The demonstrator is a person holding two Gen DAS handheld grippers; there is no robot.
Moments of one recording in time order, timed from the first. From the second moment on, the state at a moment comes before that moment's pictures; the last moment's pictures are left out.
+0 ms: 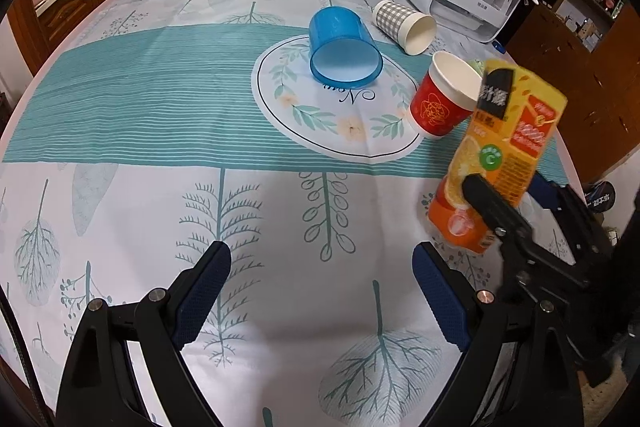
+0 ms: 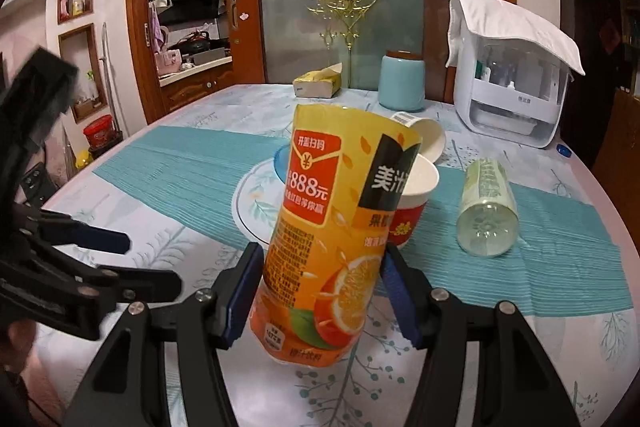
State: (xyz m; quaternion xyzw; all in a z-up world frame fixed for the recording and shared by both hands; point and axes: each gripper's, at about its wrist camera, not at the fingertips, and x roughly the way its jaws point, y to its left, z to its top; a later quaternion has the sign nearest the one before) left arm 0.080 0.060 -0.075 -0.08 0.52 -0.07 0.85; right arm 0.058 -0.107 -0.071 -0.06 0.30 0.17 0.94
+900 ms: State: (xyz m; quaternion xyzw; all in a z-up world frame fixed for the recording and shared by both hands) left arm 0.054 0.047 -0.060 -0.06 0.51 -0.07 0.85; right arm 0.015 -0.109 -0.086 -0.11 0.29 0.17 0.94
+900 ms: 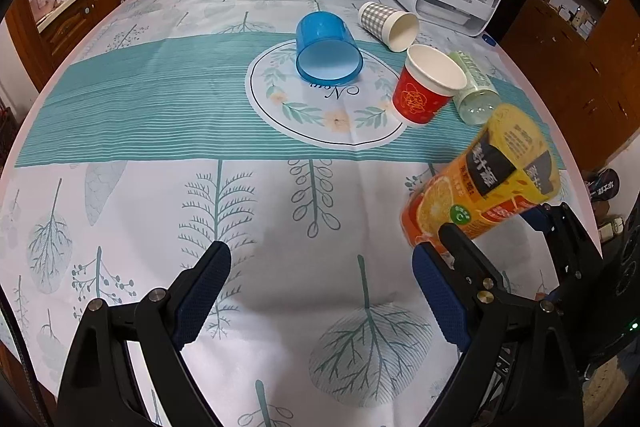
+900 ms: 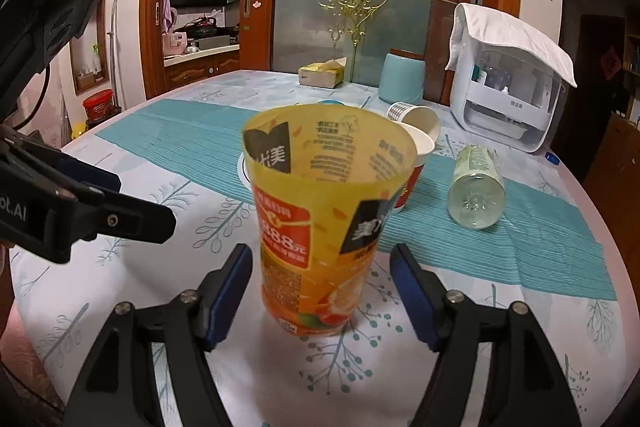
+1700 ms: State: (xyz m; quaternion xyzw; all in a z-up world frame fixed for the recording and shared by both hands) left arm 0.001 -0.005 -0.050 -0.01 0.50 -0.07 0.86; right arm -0.035 -0.176 -0.042 0.03 0.39 0.12 0.91
